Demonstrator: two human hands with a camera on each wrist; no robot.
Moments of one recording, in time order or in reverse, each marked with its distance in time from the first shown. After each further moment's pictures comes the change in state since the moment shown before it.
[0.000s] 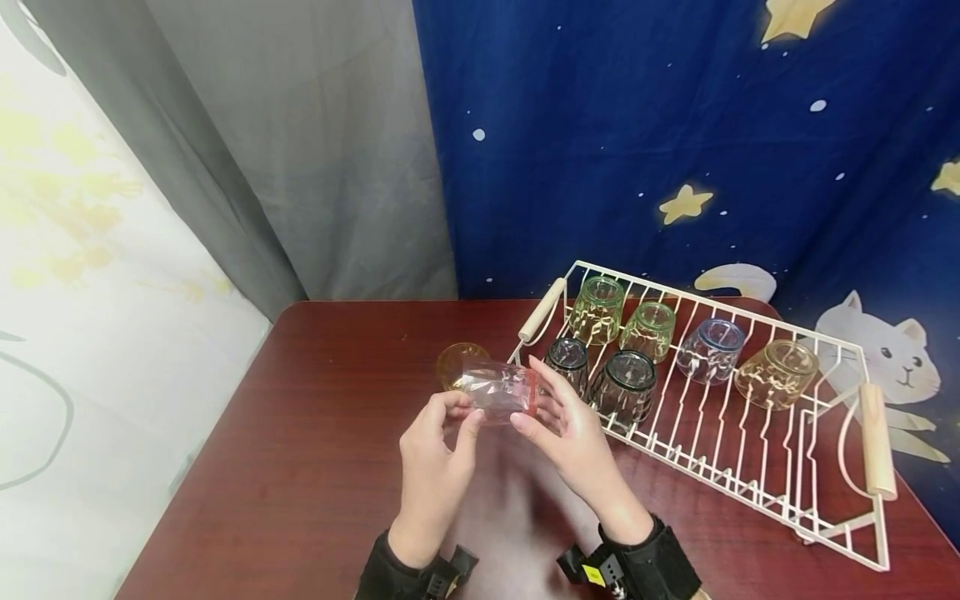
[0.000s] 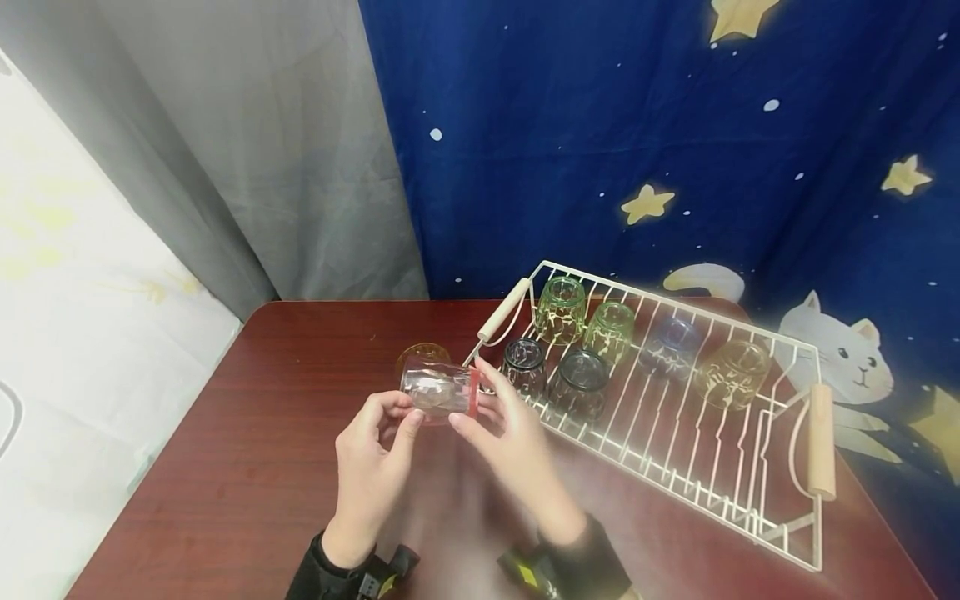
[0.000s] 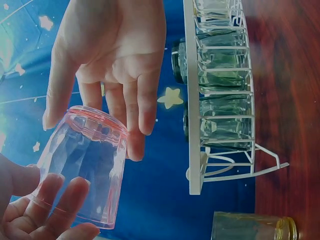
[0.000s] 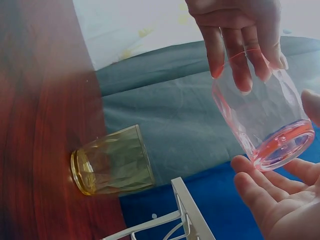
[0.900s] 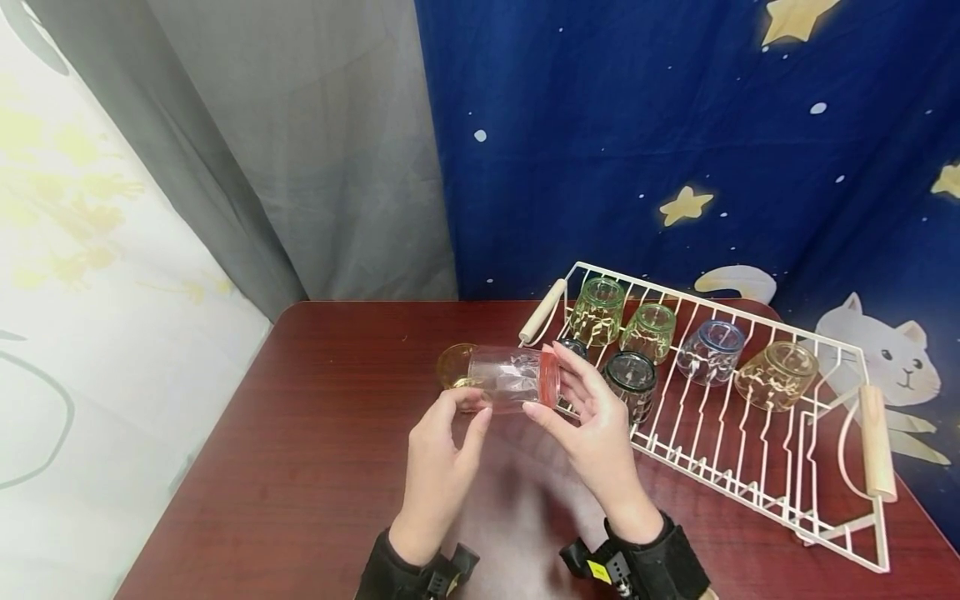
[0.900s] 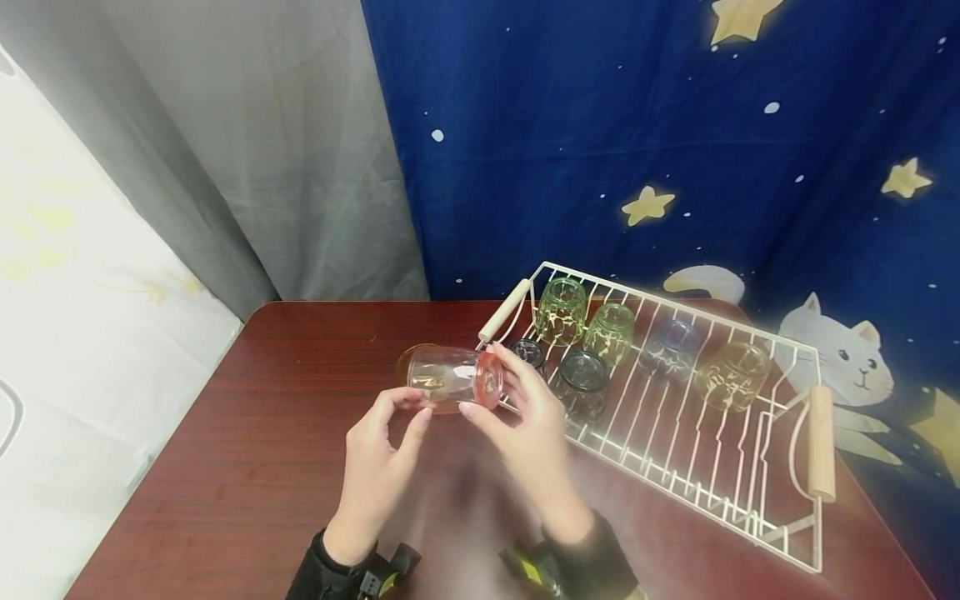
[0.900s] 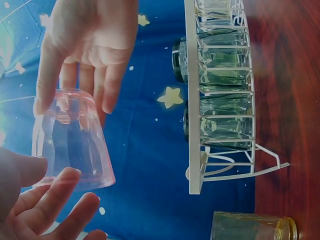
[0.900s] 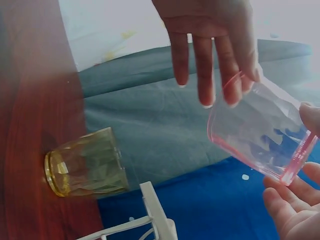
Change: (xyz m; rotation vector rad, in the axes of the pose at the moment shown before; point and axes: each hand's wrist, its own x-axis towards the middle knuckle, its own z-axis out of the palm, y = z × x) left_hand 0.003 0.001 0.001 0.044 -0.079 0.006; right_hand 0.003 -0.017 -0.008 0.072 0.199 -0.145
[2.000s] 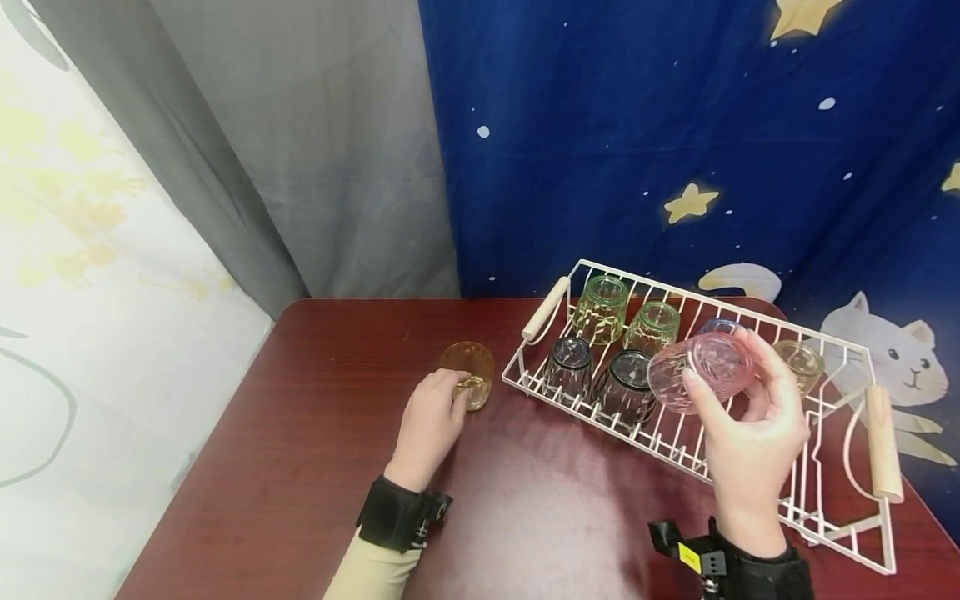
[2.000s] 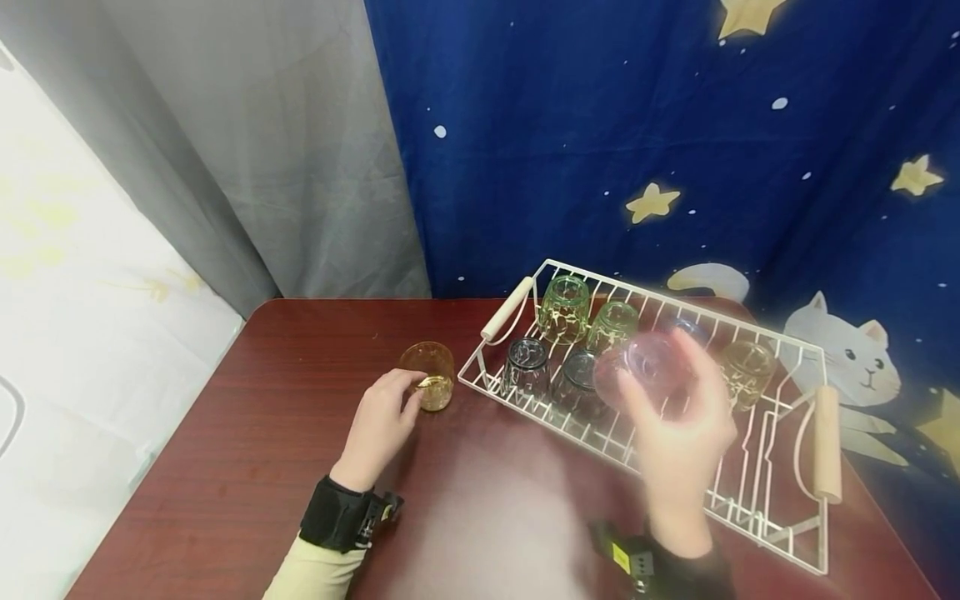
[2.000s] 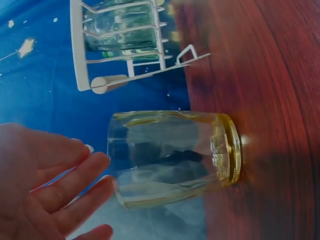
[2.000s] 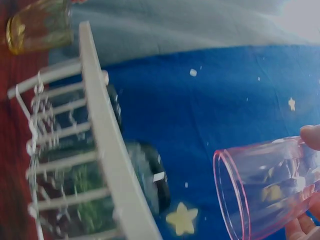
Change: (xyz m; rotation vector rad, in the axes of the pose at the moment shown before) left_hand 0.024 -0.075 0.020 0.365 -0.246 0.037; right_hand 0.009 -0.004 -0.095 -0.021 0.625 -0.242
